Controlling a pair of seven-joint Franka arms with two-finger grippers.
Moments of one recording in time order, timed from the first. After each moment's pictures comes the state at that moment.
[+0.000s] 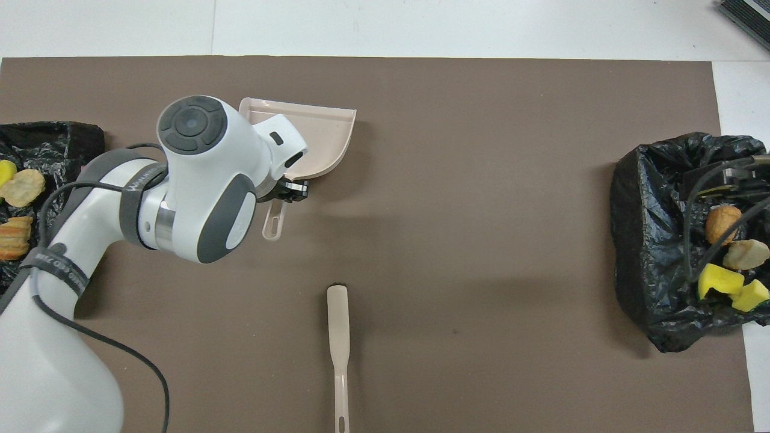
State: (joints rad) left arm -0.46 0.33 0.03 -1.72 -0.06 2.07 -0.24; right arm -0.03 0.01 -0.03 -1.56 -0.03 1.57 0.00
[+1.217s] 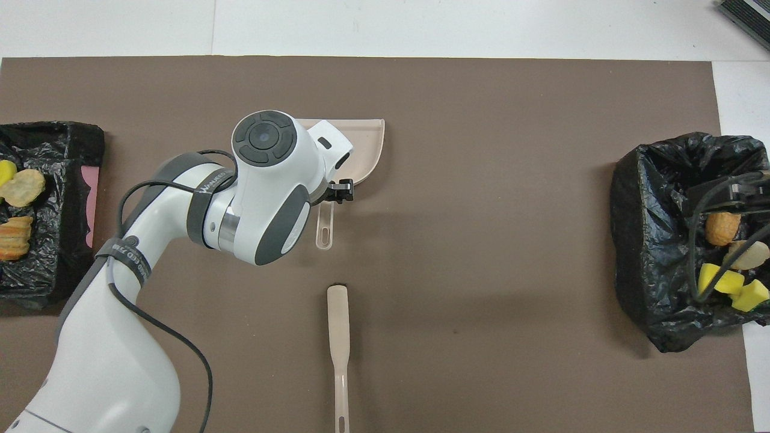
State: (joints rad) left arm -0.54 0.39 0.05 -1.66 -0.06 2.10 -0.41; right arm -0.03 -0.02 -0.02 -1.57 -0.03 1.51 0.03
